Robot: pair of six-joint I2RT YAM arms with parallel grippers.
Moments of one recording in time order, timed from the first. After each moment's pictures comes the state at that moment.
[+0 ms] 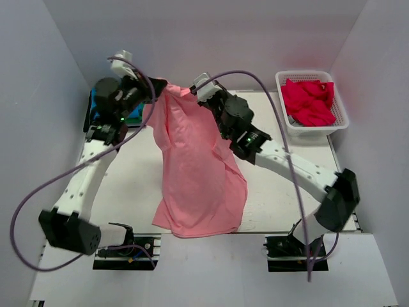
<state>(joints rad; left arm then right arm) -0.22 1.23 1.40 -0.02 0.33 -0.51 0.93 1.50 1.44 0.30 0.52 -0.75</state>
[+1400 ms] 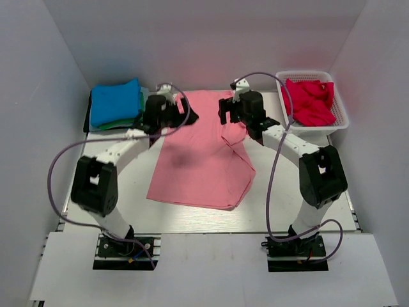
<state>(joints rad) -0.34 1.71 1.26 0.04 0.19 -0.46 0.48 1.77 1.30 0.13 0.02 0.01</state>
